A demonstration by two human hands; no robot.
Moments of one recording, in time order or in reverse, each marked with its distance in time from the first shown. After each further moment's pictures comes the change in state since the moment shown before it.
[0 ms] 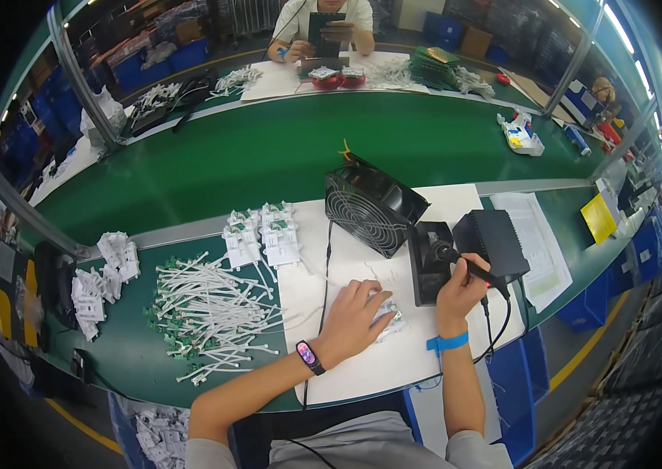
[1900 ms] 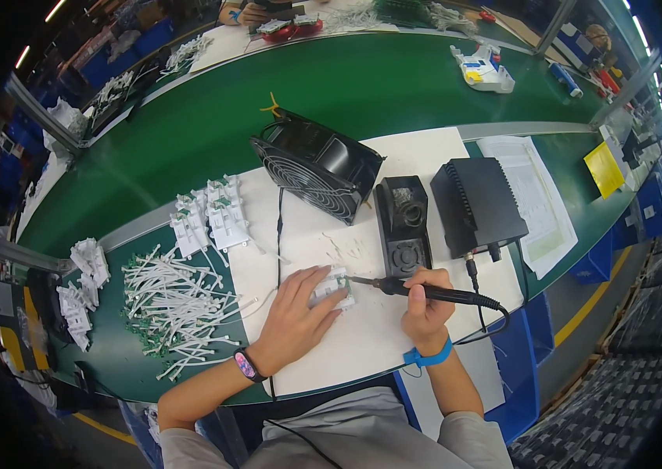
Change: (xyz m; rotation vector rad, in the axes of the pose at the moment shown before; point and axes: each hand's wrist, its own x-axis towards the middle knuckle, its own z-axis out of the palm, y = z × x) left_hand -0.017 0.004 -0.023 0.153 -0.155 0.054; right_hand -0.042 -0.014 -0.041 0.421 -0.324 0.091
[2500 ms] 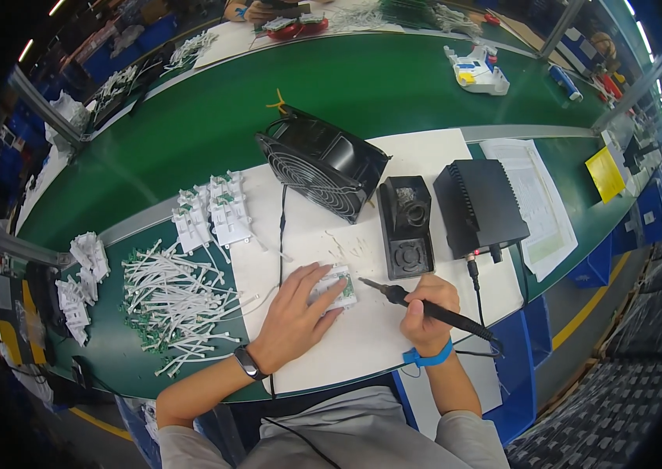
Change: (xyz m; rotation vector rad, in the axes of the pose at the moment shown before) left_hand -0.003 0.000 -0.002 -0.007 -0.016 -0.032; right_hand 0.003 -0.005 -0.001 -0.150 -0.092 -0.256
